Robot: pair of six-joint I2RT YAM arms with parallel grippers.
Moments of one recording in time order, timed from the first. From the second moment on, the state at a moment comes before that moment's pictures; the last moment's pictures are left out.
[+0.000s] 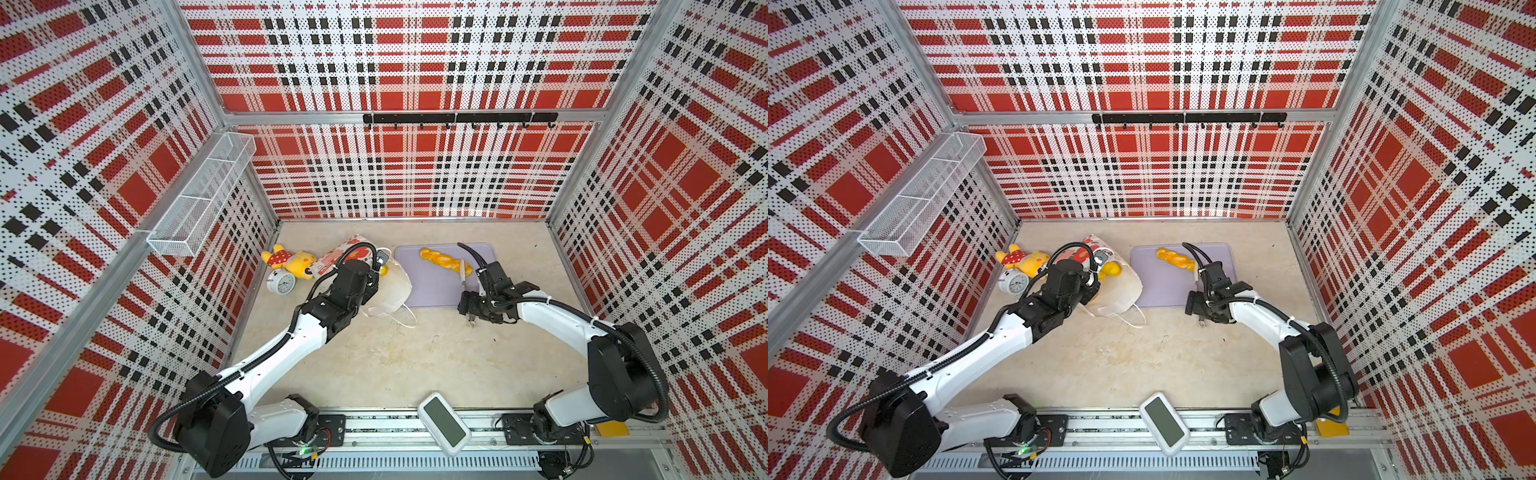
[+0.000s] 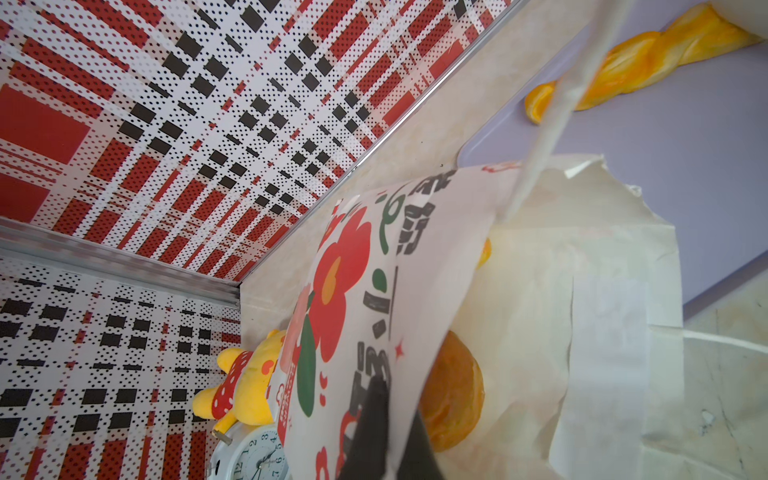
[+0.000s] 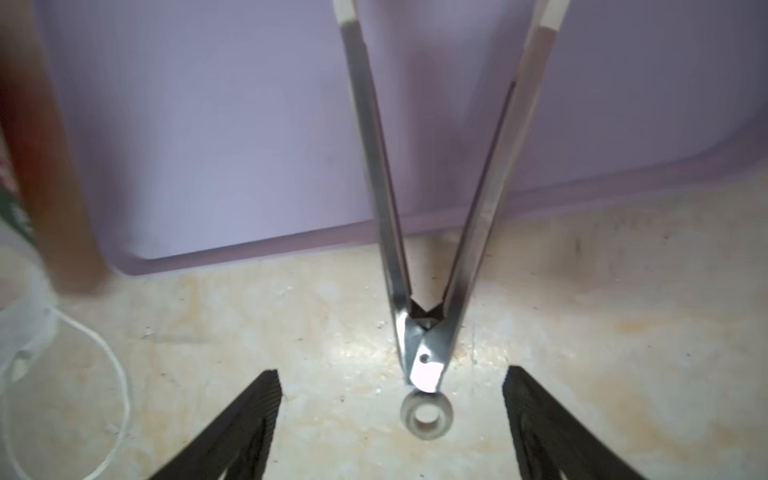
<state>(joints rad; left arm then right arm) -0.56 1.22 0.87 -0.20 -0.43 0.44 0.42 1.50 0.92 -0.57 0.00 0.61</state>
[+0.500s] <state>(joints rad) -0.58 1.22 0.86 -0.20 -0.45 0.45 0.46 1.71 1.01 -0.53 0.15 0.59</state>
